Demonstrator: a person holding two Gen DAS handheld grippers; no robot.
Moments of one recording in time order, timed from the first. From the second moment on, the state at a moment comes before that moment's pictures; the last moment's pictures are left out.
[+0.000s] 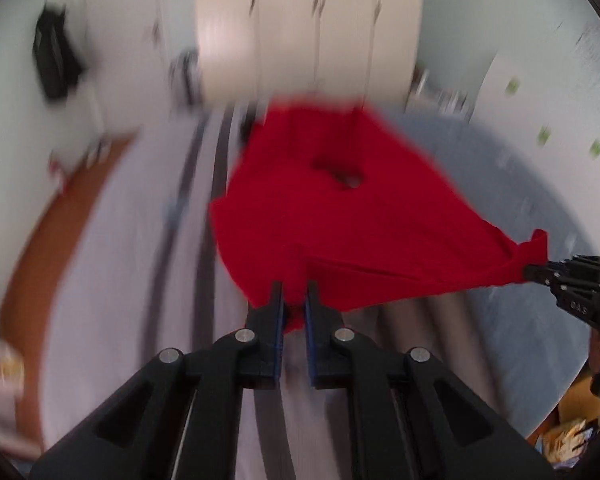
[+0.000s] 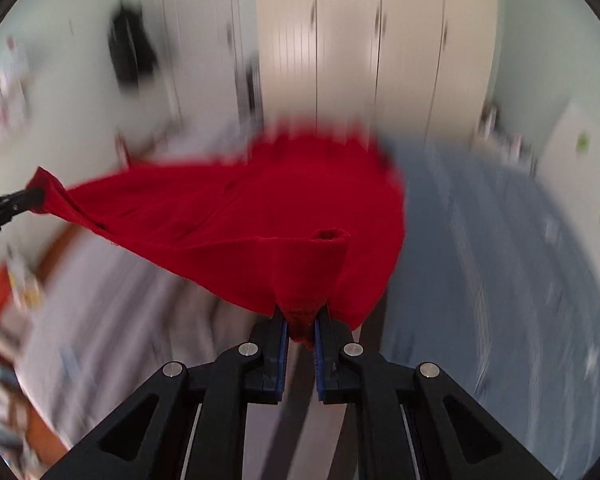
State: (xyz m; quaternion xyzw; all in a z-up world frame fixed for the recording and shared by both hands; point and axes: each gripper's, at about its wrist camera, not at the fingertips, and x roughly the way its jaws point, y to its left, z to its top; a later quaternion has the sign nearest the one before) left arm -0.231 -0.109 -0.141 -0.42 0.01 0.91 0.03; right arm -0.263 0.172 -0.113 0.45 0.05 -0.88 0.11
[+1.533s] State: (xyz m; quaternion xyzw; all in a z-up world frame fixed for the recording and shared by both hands) left arm -0.134 -0.096 -0.345 -0.57 -0.06 0.82 0.02; right arm -0.179 0.194 -0.337 0.62 -0.06 -0.78 0.08
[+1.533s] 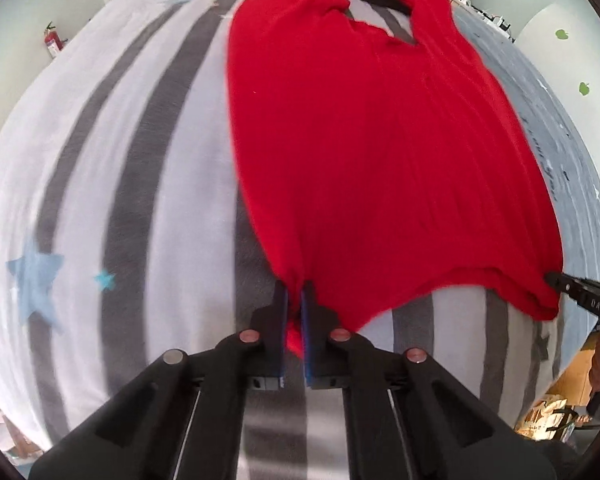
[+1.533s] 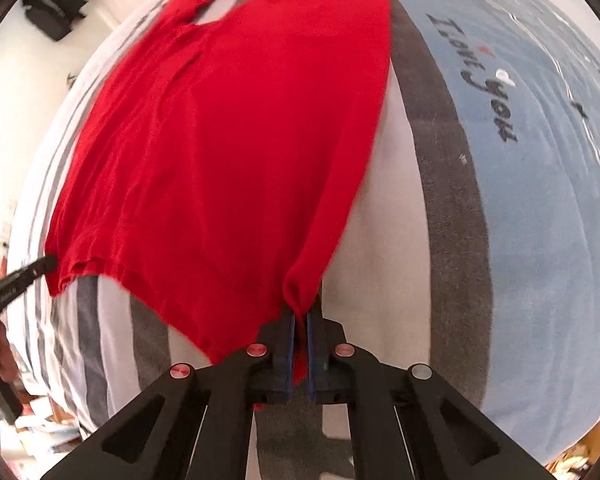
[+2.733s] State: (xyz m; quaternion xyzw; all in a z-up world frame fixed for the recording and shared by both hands) left arm -0.162 -0.100 -0.333 -0.57 -0.11 0.82 -0.06; right arm -0.223 0.236 -0.336 0.62 -0.05 -0.78 0.04
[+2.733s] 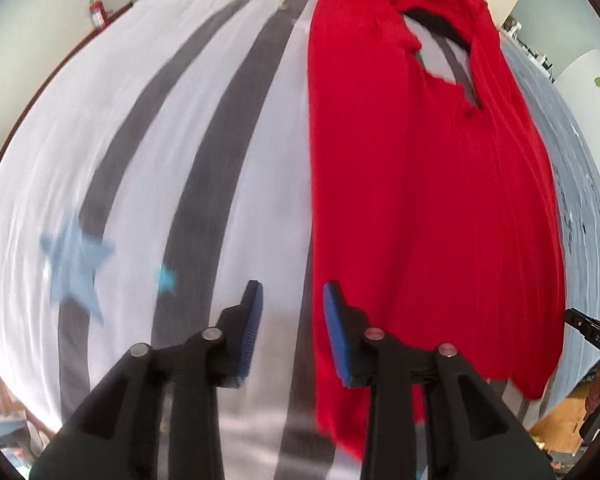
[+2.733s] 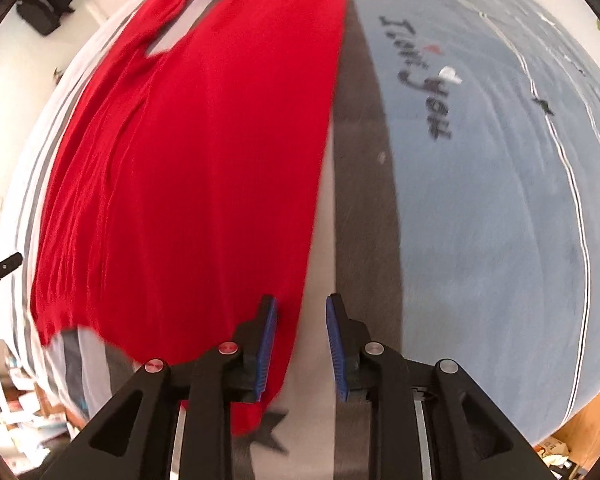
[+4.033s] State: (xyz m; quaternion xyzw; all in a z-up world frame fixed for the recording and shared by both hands) left arm -0.075 -0.082 -0.354 -0.63 -0.11 0.76 0.03; right arm -0.150 0.215 -0.388 0.66 -0.11 -0.74 0.07
